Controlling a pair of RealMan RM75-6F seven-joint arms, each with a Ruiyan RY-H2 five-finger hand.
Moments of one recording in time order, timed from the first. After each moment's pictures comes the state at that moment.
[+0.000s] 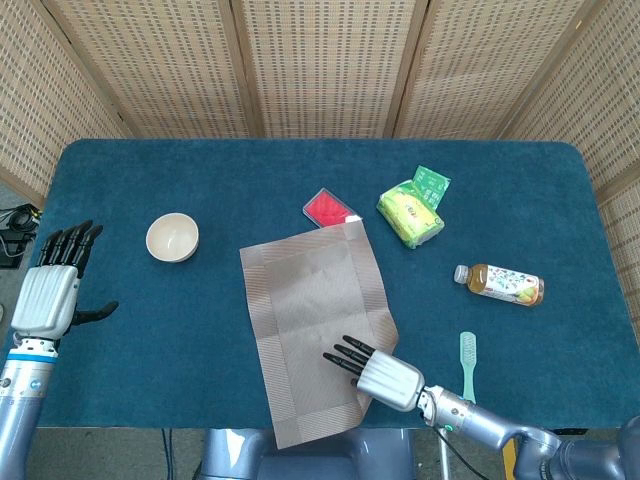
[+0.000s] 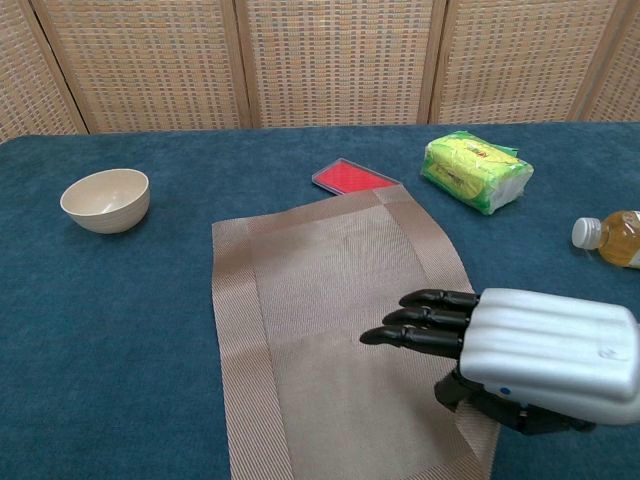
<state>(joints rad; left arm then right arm) -0.32 -1.08 -0.15 -1.92 1.25 1.37 0.28 0.63 -1.49 -0.18 -1.39 -1.98 1.12 -0.16</state>
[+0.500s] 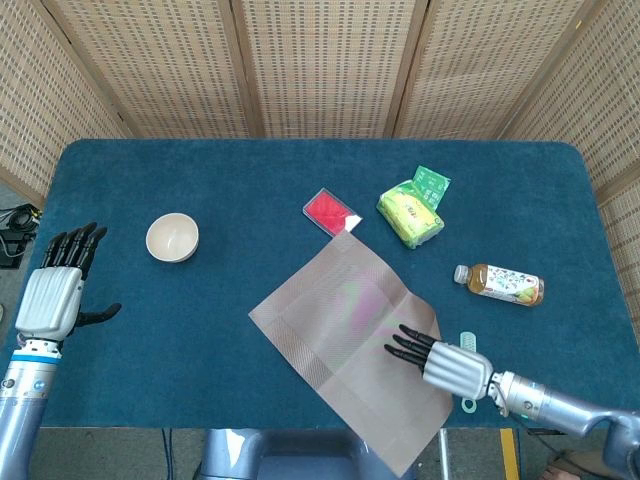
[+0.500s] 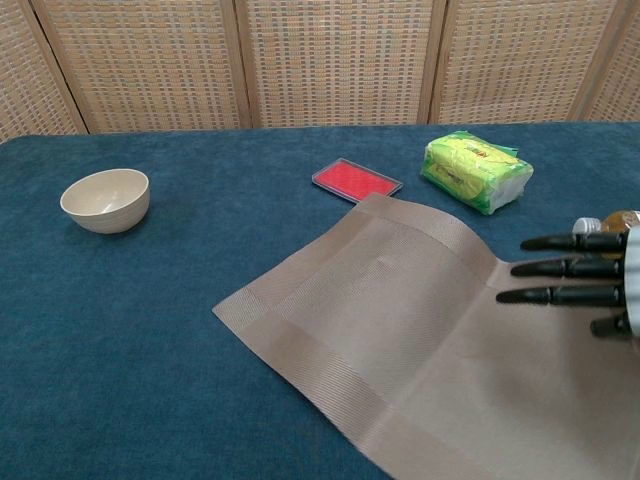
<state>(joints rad) -0.32 -1.08 -0.15 -1.92 1.24 1.36 0.30 0.66 -1.23 -0.24 -1.20 -2.17 1.26 -0.36</state>
